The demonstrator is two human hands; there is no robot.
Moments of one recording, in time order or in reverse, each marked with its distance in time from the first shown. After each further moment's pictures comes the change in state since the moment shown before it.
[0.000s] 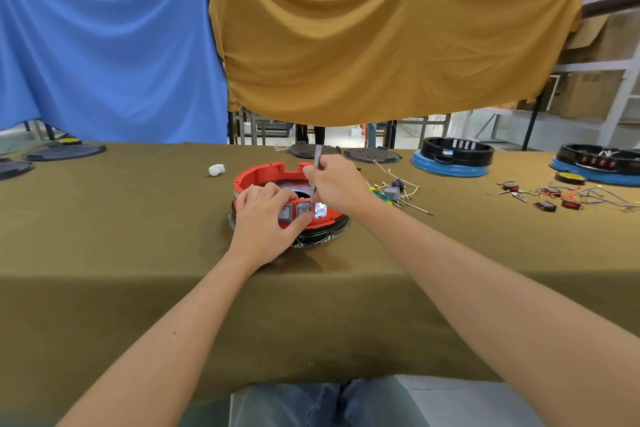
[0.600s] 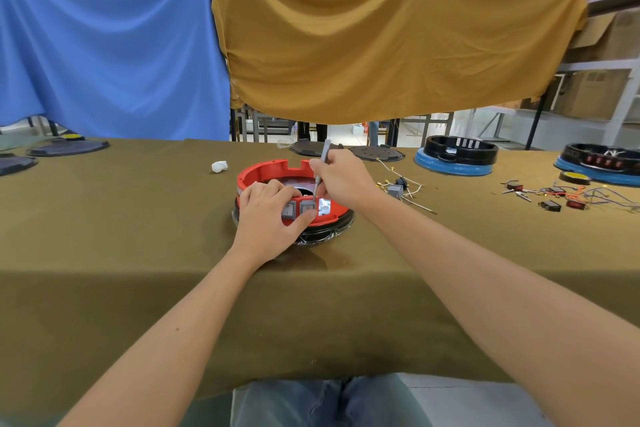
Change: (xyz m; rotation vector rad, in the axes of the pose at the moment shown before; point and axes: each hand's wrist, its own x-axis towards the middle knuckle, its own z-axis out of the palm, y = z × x) left_hand 0.001 0.001 -0.001 0.006 -0.002 -0.001; right_hand 0.003 0.003 -0.003 0.099 -0.004 0.035
